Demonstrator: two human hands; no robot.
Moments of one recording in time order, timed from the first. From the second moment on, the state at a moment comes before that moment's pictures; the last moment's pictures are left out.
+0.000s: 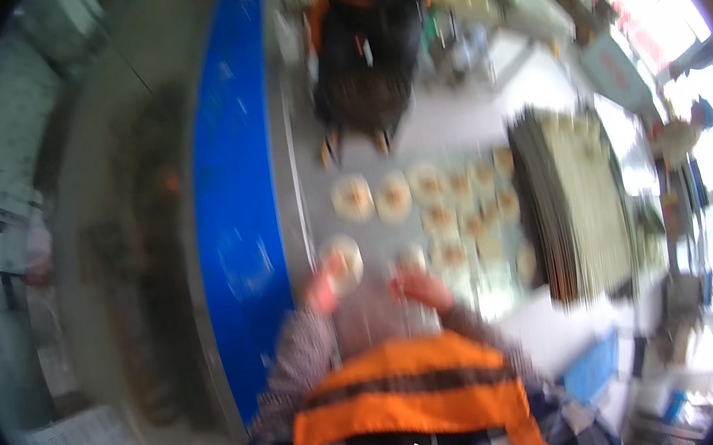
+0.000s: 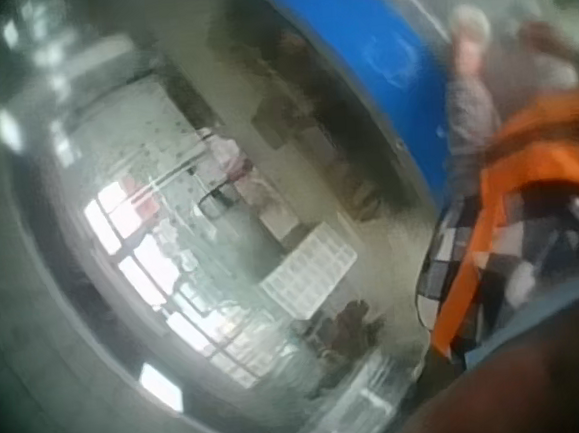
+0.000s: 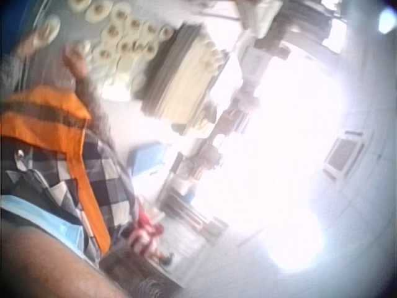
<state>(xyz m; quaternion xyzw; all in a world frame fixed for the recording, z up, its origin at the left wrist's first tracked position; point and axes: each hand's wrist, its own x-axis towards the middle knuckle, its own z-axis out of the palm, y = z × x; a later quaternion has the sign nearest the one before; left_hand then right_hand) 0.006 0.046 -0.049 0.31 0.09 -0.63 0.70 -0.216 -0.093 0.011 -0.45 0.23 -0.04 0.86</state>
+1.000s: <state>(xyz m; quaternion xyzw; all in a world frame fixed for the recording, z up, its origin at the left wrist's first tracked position) 0.000 -0.021 -0.095 0.66 -0.19 -0.54 0.49 -0.030 -0.249 0.092 -0.59 0.35 -0.05 0.73</state>
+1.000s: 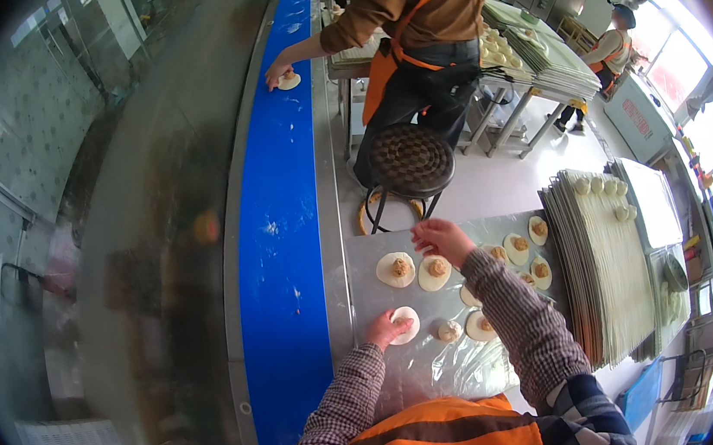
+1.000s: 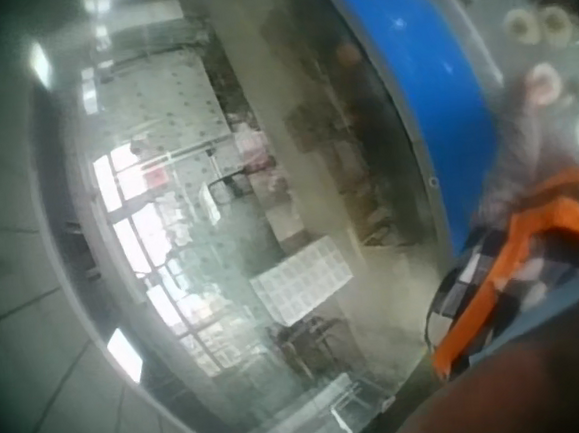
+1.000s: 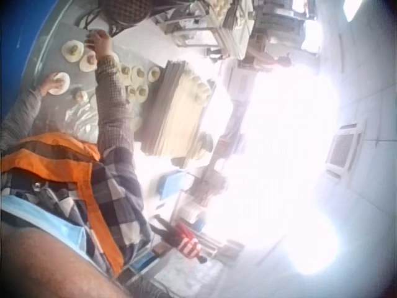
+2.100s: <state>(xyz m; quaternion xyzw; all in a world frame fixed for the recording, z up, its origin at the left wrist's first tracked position) 0.002 -0.026 -0.077 0.68 -0.17 -0.50 0.51 0.435 -0.329 -0.024 -0.87 0.35 0.14 0.31</state>
